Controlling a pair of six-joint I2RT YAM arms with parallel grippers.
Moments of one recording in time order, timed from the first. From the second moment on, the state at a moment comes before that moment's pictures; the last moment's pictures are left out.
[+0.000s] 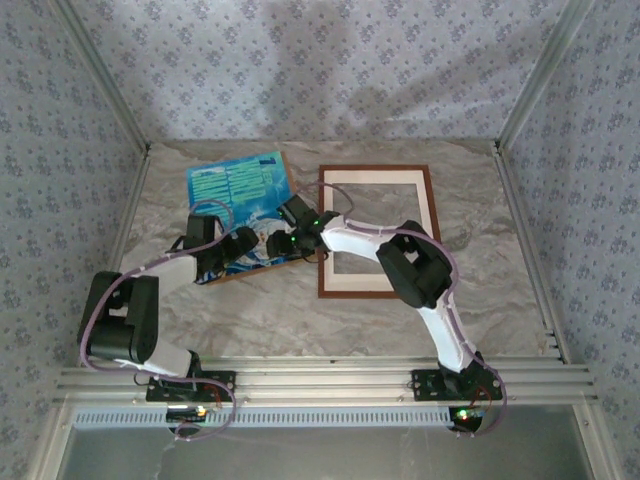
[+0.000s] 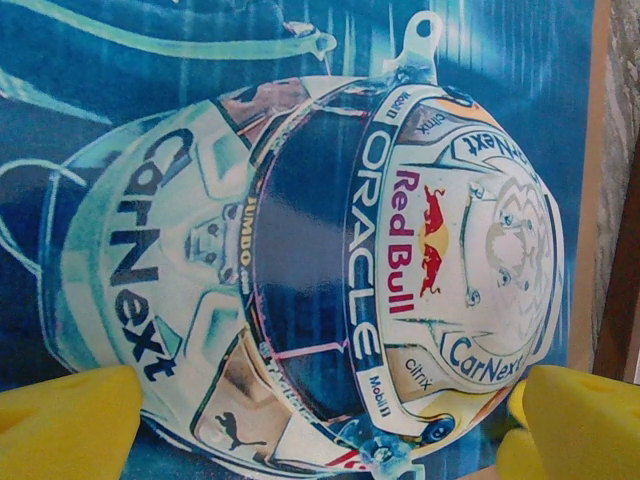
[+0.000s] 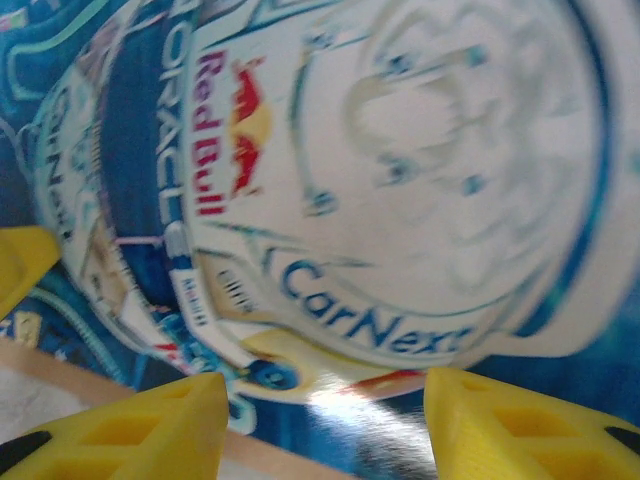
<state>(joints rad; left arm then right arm) -0.15 1.49 0.63 -0.01 0.26 -0.72 0.82 2.19 1.59 -0.35 -0.20 0.63</state>
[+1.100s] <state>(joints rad) -0.15 1.48 0.63 -0.02 0.26 -0.70 0.79 2.18 1.63 -0.51 -0.03 0.54</state>
